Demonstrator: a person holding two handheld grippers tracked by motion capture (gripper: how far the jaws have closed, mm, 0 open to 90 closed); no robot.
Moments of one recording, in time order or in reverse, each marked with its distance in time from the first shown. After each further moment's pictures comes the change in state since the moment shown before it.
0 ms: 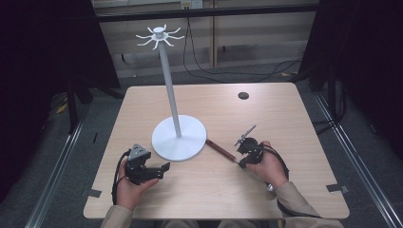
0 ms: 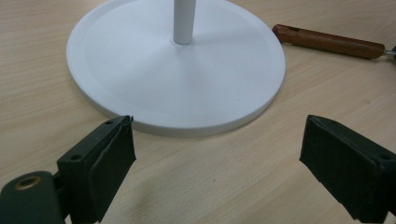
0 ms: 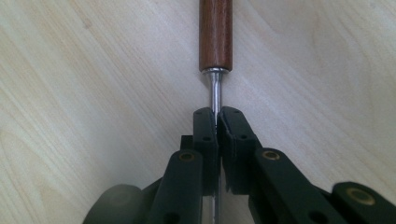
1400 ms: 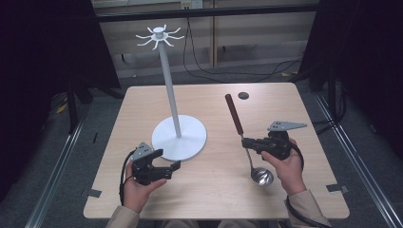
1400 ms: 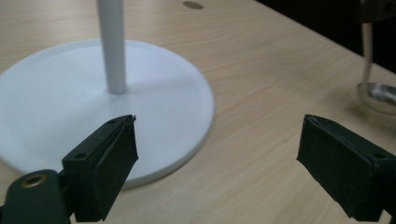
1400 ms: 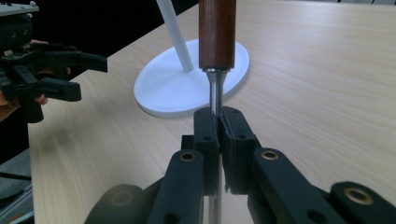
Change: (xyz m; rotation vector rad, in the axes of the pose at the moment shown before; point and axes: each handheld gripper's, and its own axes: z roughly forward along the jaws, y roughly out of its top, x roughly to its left) left arm -0.030 0.017 -0.004 -0.128 -0.173 -0.001; right arm -0.017 -0.038 -0.063 -0.739 0.153 0.157
